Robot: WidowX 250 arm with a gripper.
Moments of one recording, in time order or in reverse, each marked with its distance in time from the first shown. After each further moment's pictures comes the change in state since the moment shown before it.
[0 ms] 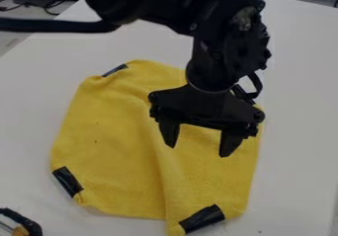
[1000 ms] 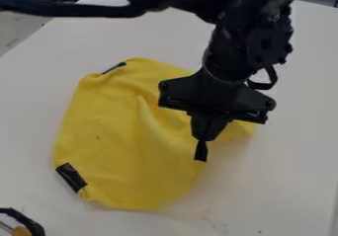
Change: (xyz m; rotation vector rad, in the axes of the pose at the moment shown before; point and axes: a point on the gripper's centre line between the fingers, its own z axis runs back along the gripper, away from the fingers) arm 0.010 -0.006 0.007 0.067 -0.043 0.055
